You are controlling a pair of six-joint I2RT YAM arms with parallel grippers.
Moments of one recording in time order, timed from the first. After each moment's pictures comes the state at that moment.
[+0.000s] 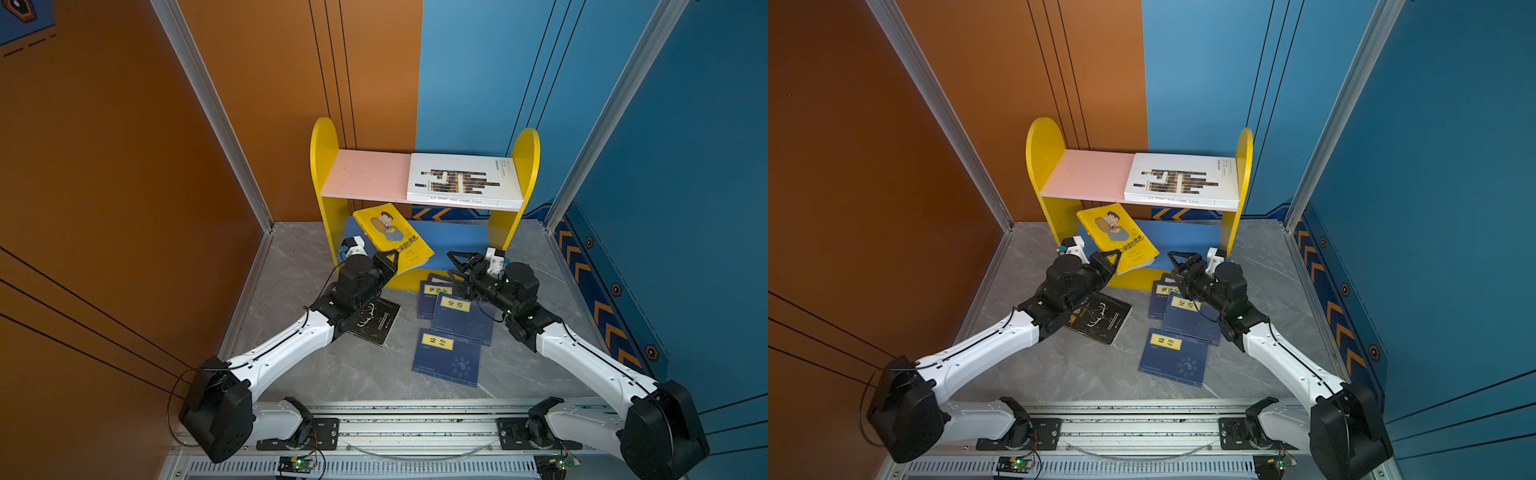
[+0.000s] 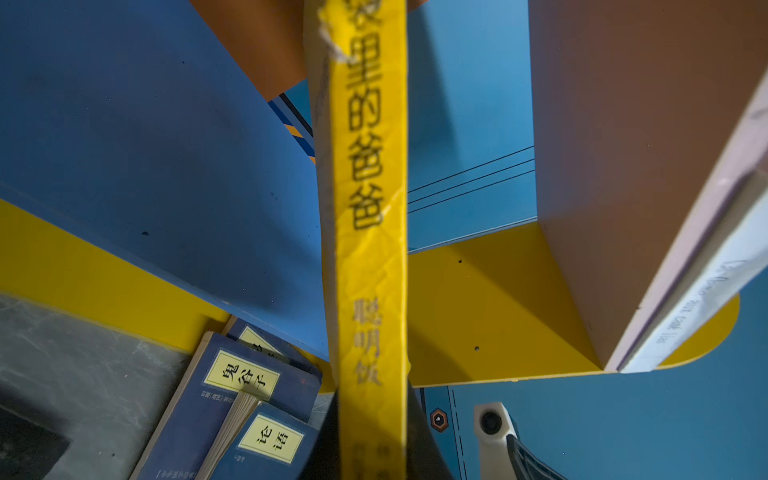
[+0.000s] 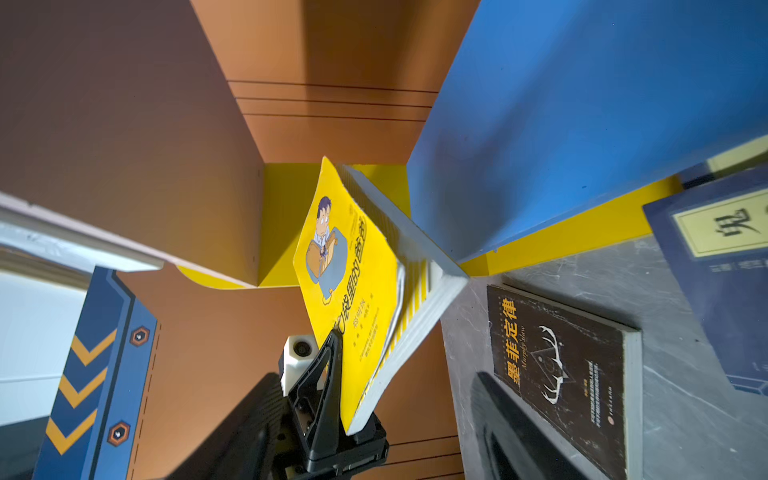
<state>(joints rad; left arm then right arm) -0.64 1.33 0.93 0.22 -0.14 -1.20 0.41 1.18 0.72 0.33 -0.32 1.50</state>
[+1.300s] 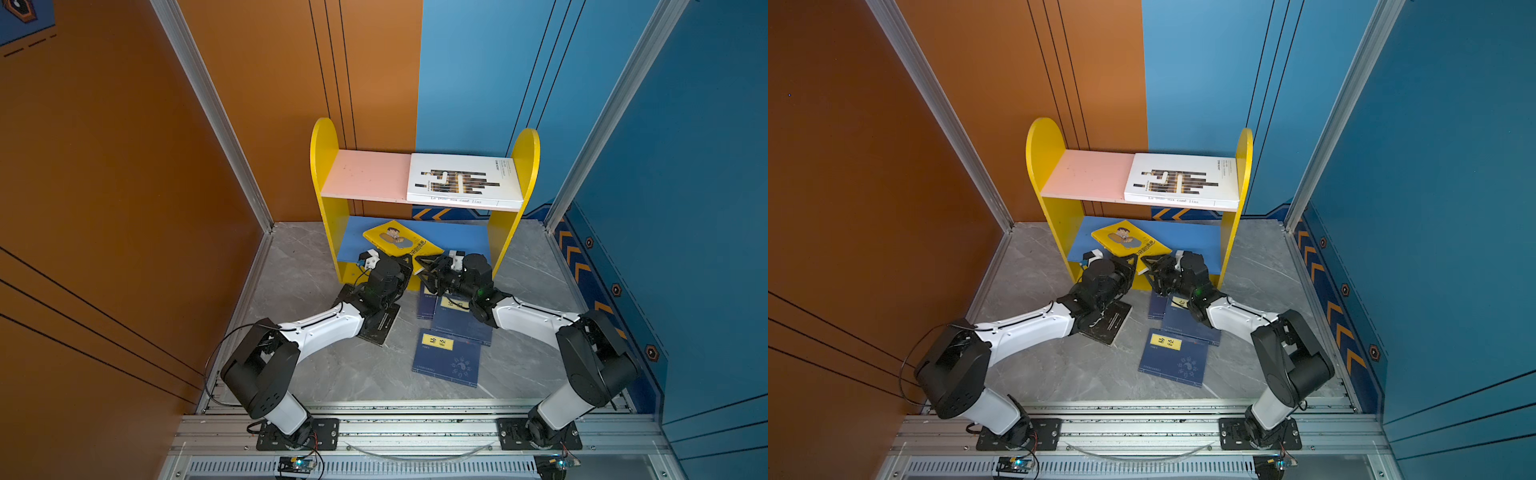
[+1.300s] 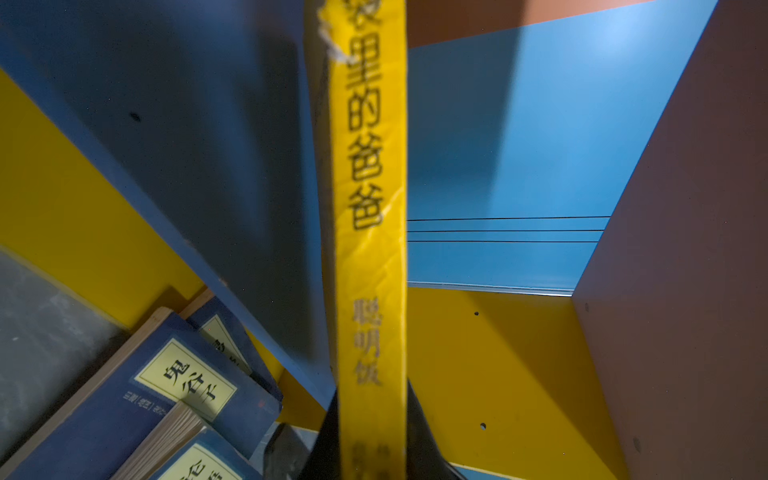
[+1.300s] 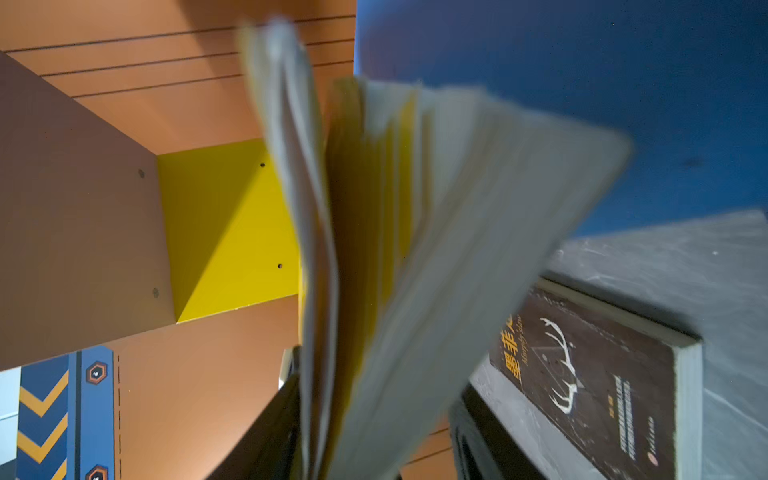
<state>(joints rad) -0.71 1.57 0.96 0.39 -0.27 -1.55 0.52 1.63 0.90 0.53 -0.34 1.61</state>
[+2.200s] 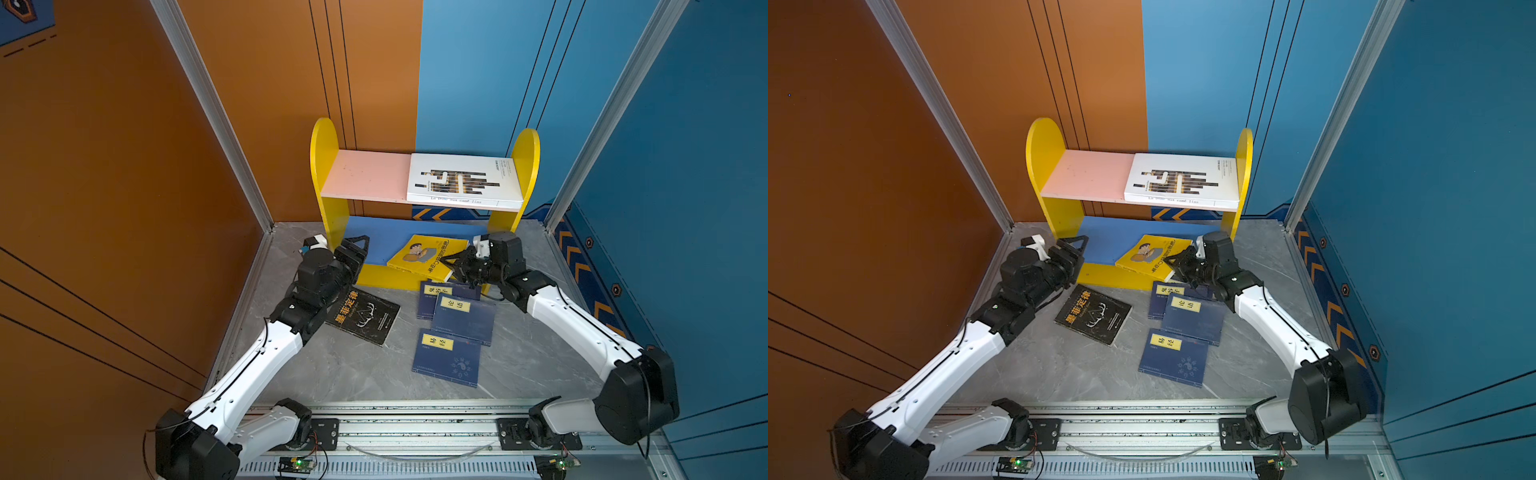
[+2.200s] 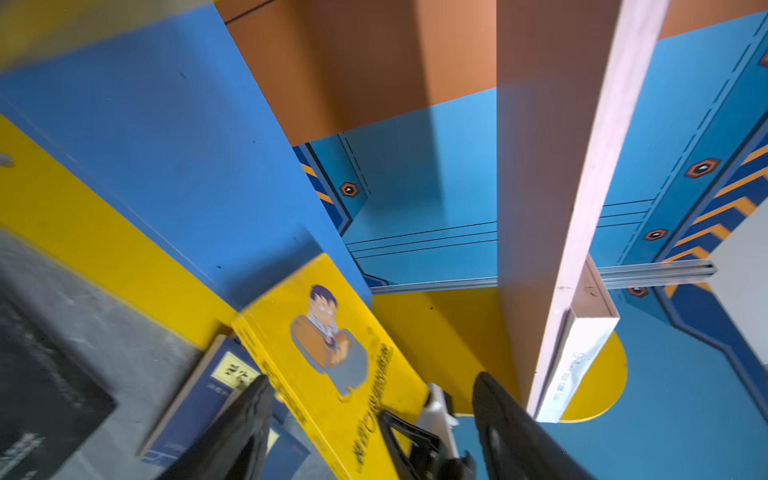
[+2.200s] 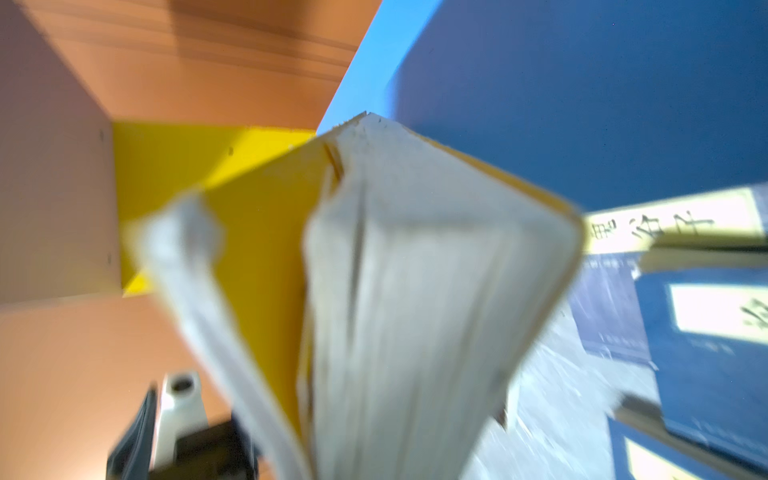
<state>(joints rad) -0.36 1.09 0.98 -0.10 0.06 -1.30 0.38 1.36 1.16 -0.30 -0.47 1.15</state>
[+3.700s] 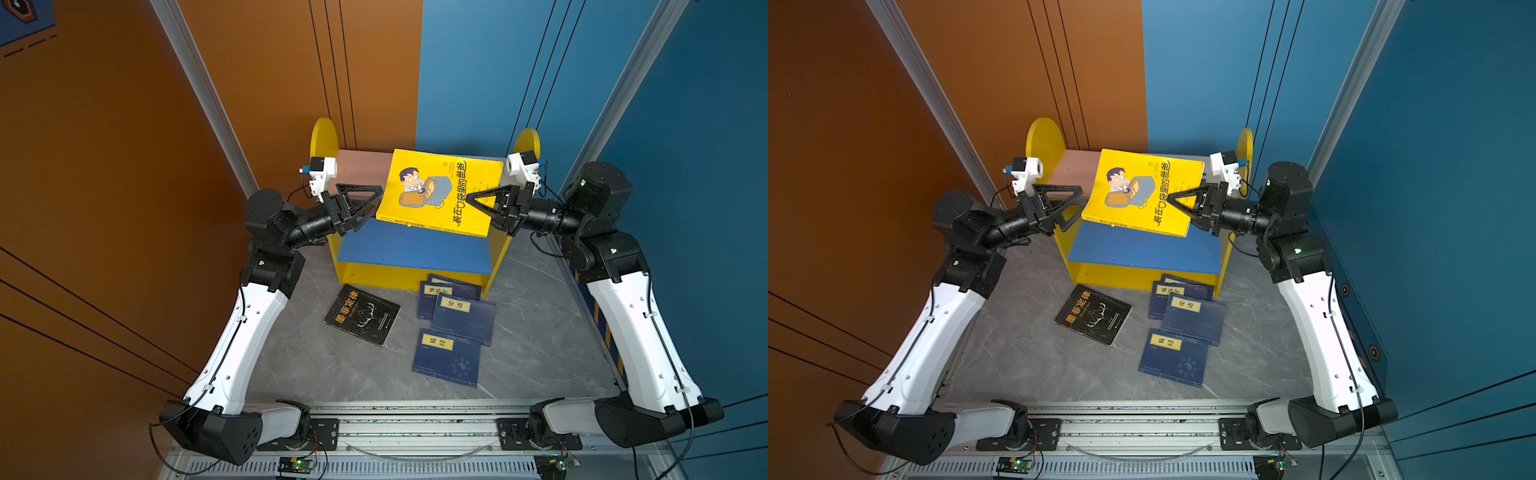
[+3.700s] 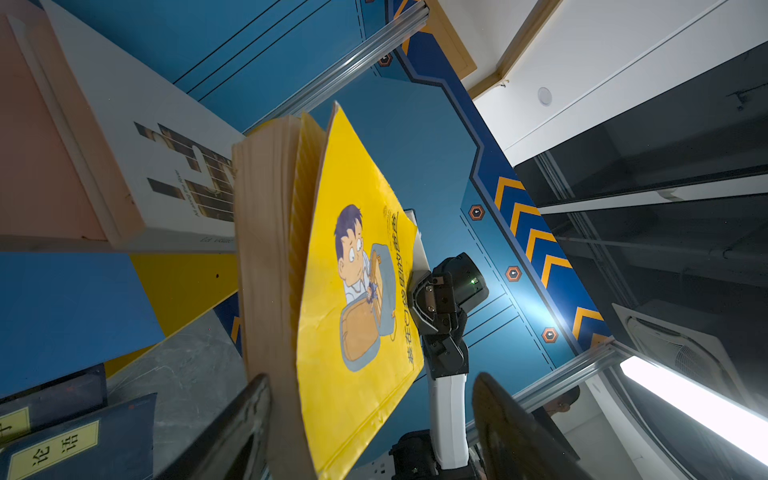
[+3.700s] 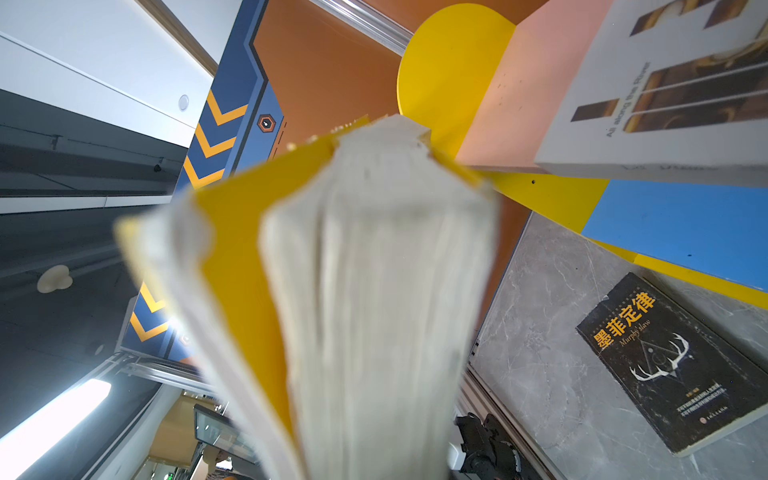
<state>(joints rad) -0.24 1.30 1.51 0.10 0.94 -1.27 0.25 1.38 1.85 -0.46 -0.98 1.10</state>
